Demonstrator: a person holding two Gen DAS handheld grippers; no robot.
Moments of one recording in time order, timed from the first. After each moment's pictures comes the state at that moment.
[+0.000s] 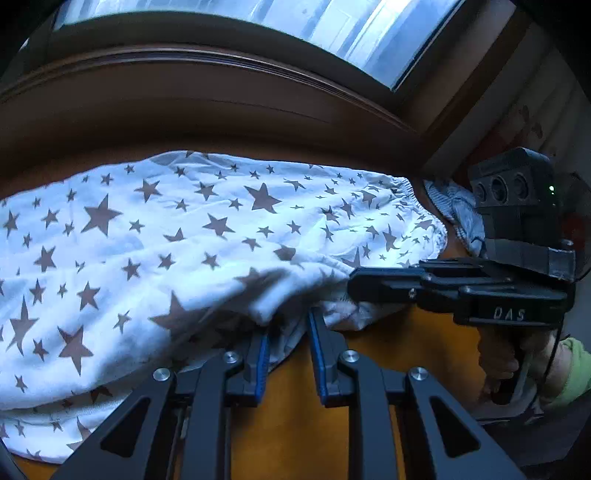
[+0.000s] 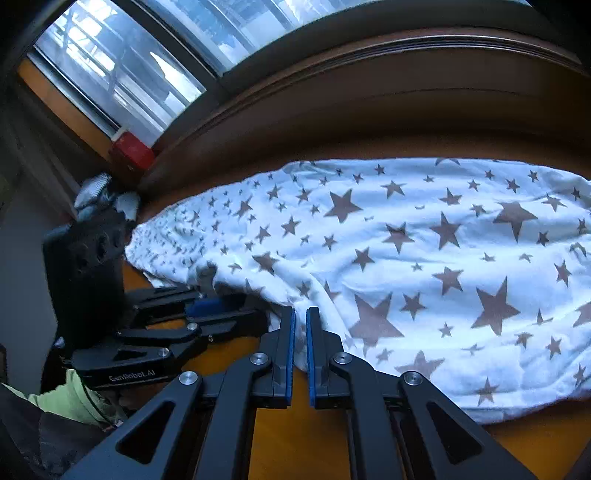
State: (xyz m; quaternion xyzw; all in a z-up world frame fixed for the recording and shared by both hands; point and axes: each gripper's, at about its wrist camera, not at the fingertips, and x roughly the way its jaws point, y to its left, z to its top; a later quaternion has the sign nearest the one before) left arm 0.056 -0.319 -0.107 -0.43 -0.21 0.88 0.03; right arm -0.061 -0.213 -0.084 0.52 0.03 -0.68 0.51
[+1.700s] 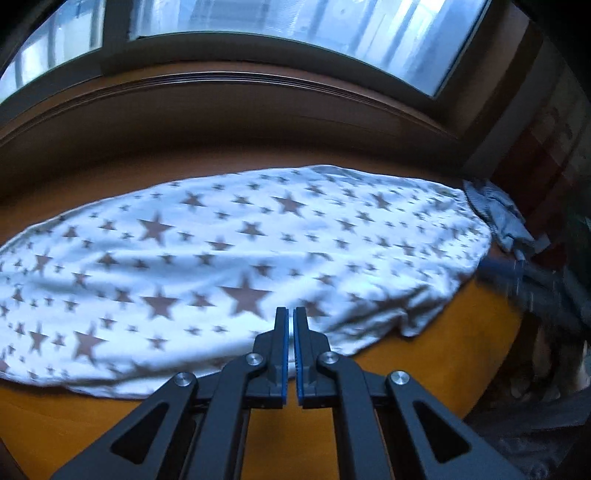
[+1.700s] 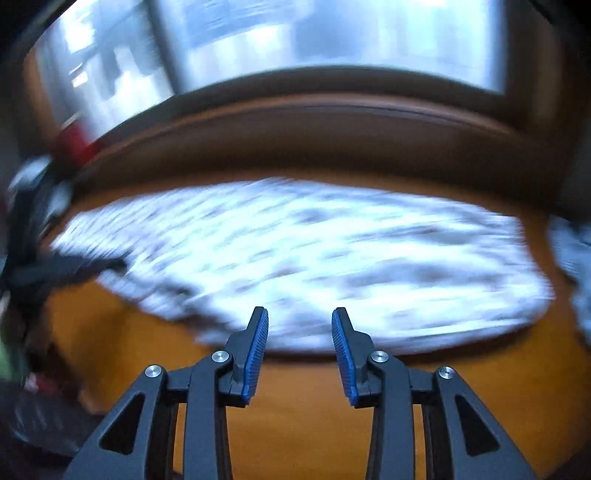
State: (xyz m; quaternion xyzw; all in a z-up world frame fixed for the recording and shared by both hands) left arm 0.119 -0.378 -0.072 -0.47 -0.18 0.86 -0.05; right arm 0.003 -0.175 -0.055 0.44 0.14 -0.79 0.41
